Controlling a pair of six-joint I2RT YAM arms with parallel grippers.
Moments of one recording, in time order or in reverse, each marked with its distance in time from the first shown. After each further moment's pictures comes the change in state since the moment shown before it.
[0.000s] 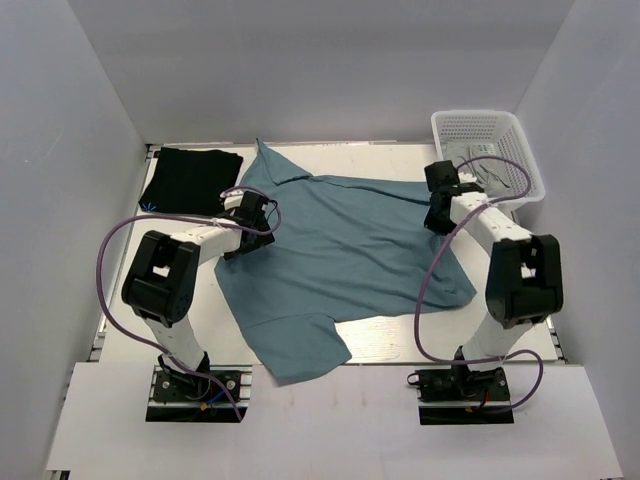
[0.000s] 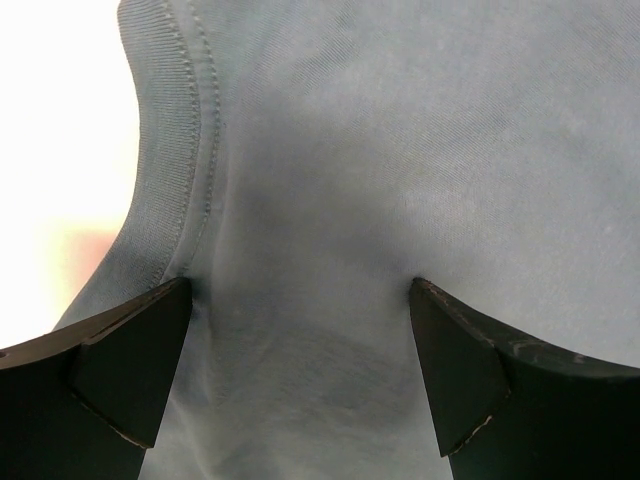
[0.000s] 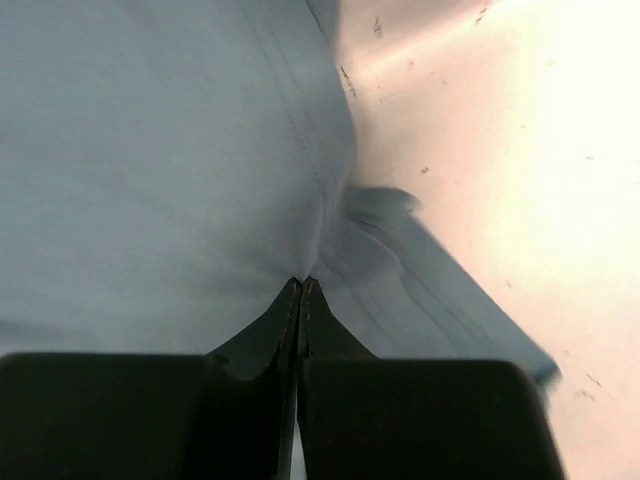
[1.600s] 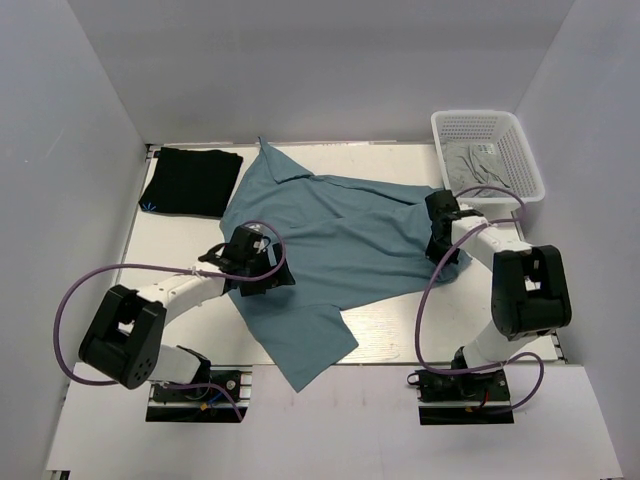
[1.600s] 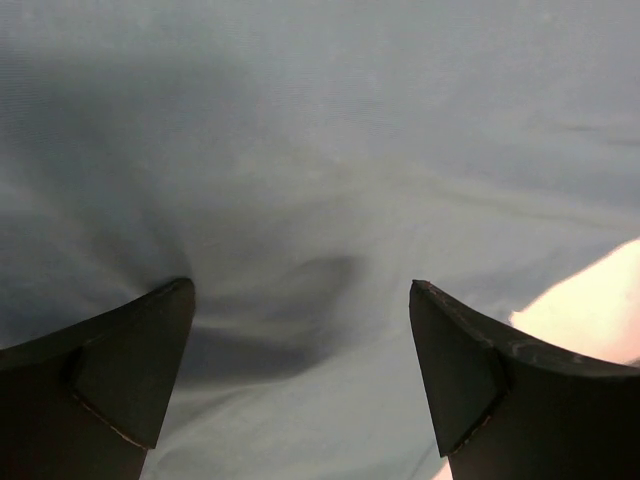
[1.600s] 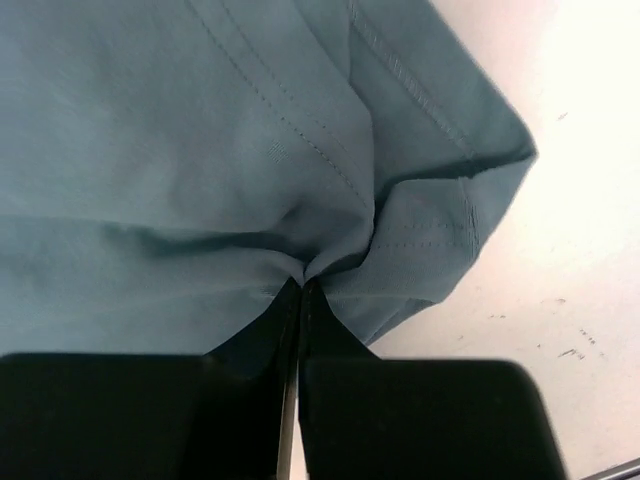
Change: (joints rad) left arm -0.114 -0.384 -0.363 0.069 0.566 0.018; right arm 0.001 -0.119 -0.272 0.045 -0.068 -0.051
